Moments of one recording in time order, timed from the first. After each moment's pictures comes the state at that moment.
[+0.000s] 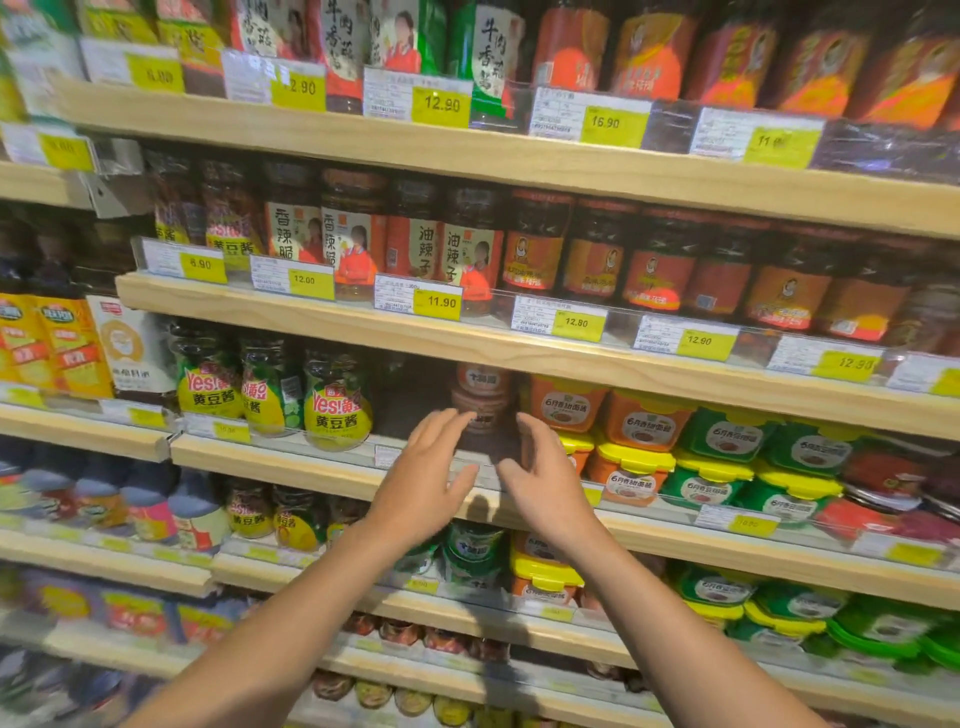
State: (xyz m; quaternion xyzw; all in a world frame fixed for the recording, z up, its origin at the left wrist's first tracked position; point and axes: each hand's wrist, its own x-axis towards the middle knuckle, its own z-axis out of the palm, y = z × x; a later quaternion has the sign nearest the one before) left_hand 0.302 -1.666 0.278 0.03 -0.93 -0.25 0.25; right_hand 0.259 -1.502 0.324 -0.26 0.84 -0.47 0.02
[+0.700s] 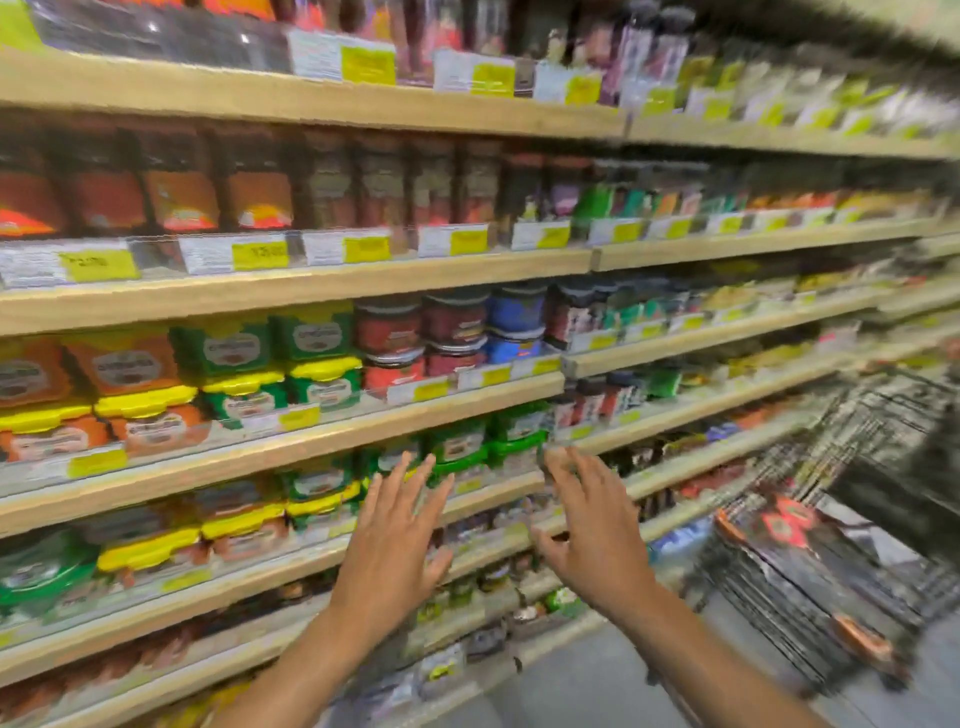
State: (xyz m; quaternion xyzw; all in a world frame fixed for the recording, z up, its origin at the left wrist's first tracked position) left_hand 0.296 -1.217 0.209 -0.23 -0.95 -0.07 0.19; right_hand 0.320 -0.965 0.246 -0.06 0.98 -0.10 -0.14
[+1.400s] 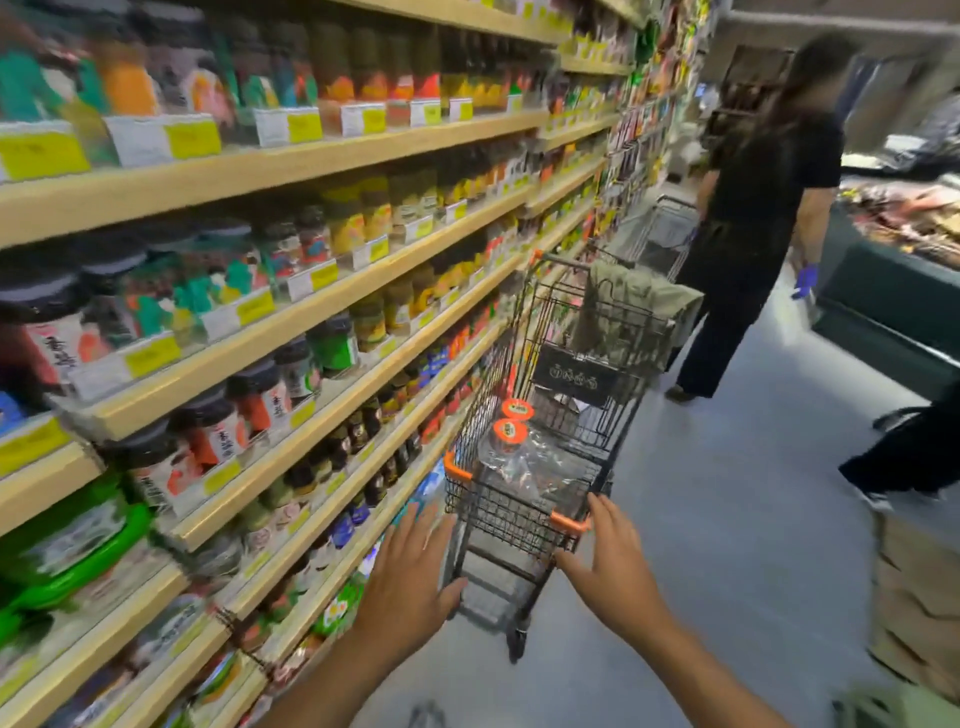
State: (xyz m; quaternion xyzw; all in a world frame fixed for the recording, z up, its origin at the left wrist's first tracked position) left_hand 0.219 -0.768 0.091 -0.47 -0.86 -0.18 -0.07; right_hand 0.401 -0.575 0.135 0.39 0.88 -0.24 -0.10
